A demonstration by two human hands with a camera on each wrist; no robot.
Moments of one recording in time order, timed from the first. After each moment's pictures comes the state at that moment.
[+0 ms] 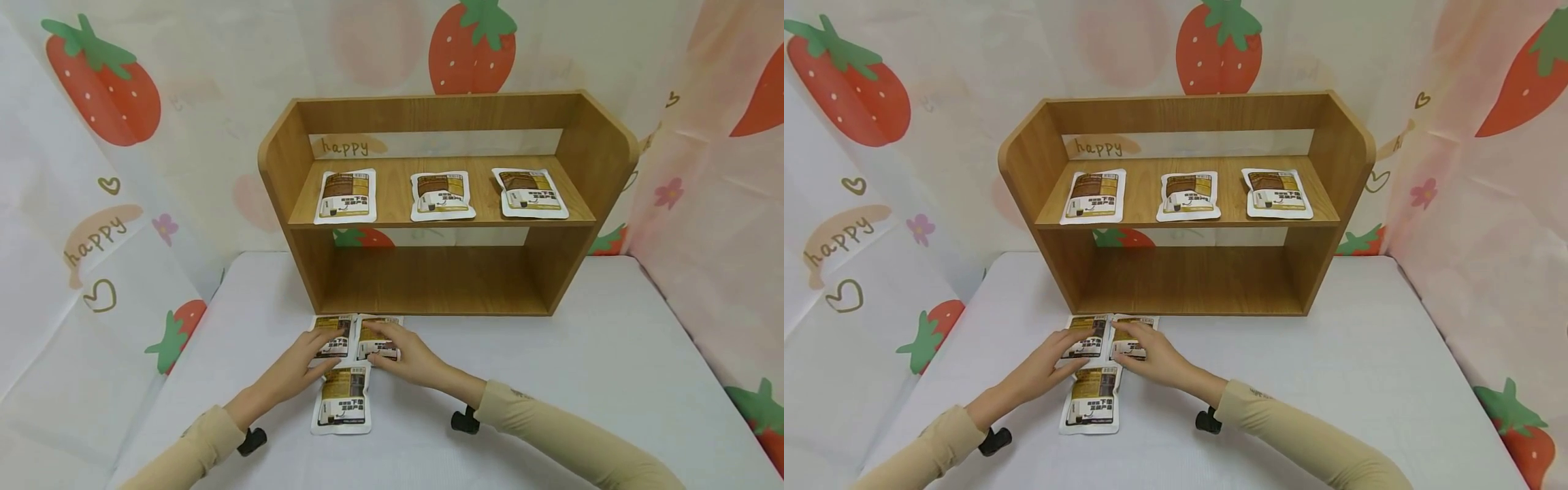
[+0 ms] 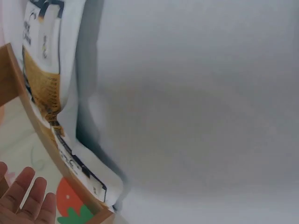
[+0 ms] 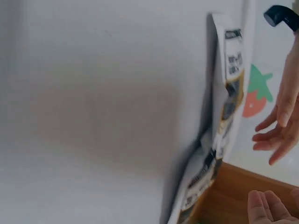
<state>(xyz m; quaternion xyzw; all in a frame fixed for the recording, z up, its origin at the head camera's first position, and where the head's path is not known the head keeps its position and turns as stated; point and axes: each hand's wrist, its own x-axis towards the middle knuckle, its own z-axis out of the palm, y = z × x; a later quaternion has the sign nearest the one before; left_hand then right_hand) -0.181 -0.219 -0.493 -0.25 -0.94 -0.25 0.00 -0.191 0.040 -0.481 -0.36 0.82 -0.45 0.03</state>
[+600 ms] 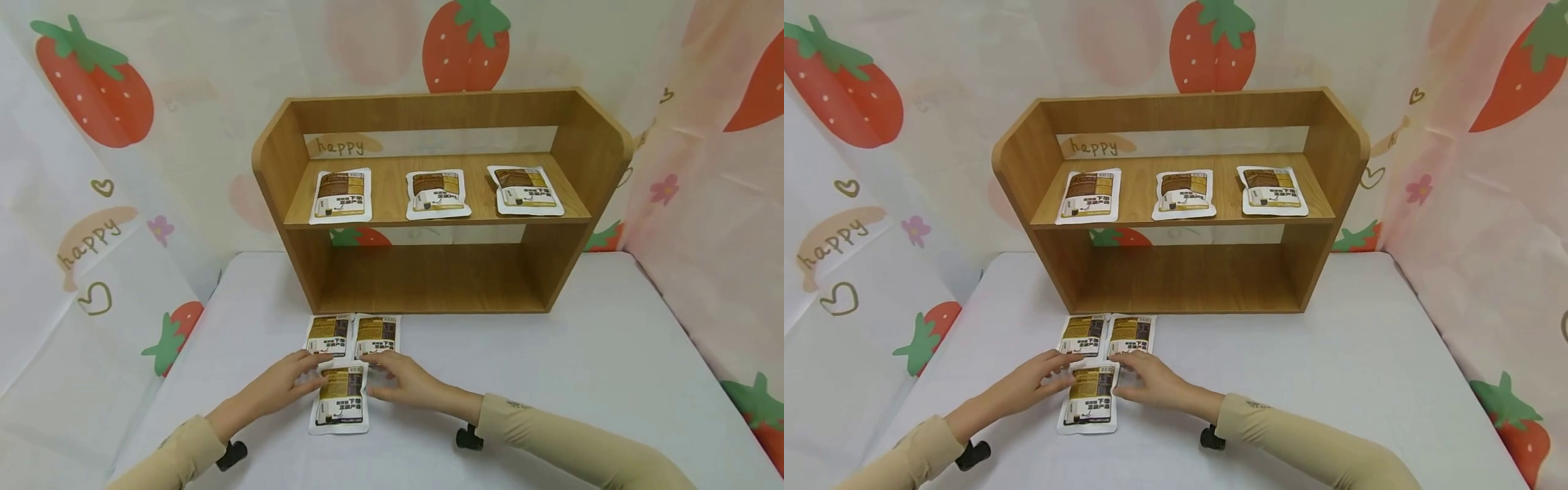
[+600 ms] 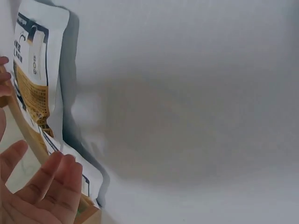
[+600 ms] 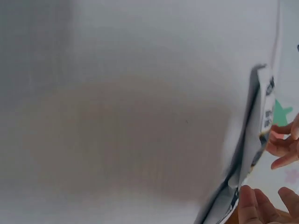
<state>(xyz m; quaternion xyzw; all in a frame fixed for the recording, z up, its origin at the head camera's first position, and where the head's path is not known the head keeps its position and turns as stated) -0.163 -0.236 -0.490 -0.23 -0.94 -0.22 -0.10 -0.167 0.042 -0.505 -0.37 0.83 -0.41 0.10</state>
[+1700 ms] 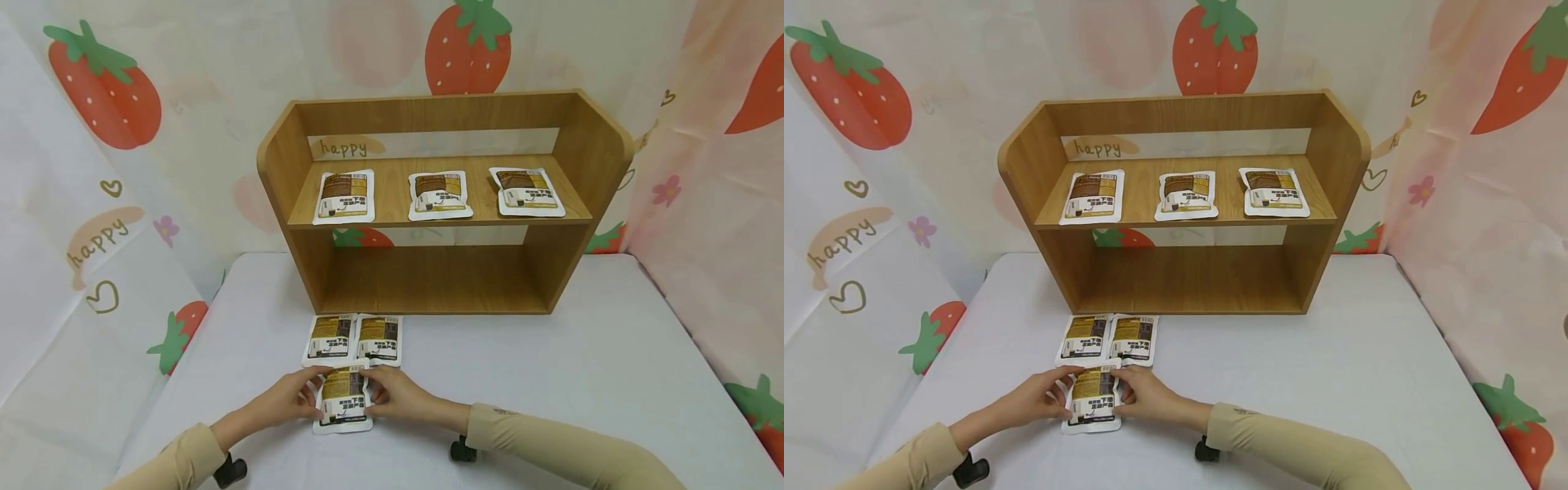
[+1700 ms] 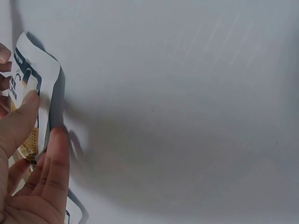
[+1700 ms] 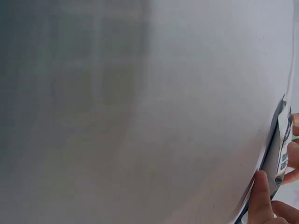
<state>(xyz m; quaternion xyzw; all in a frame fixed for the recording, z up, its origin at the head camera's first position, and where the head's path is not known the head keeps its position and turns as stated) -0.152 -0.241 -0.507 -0.23 -0.89 -0.34 -0.20 -0.157 0.022 -0.531 -0.34 0.83 -0.42 0.15</state>
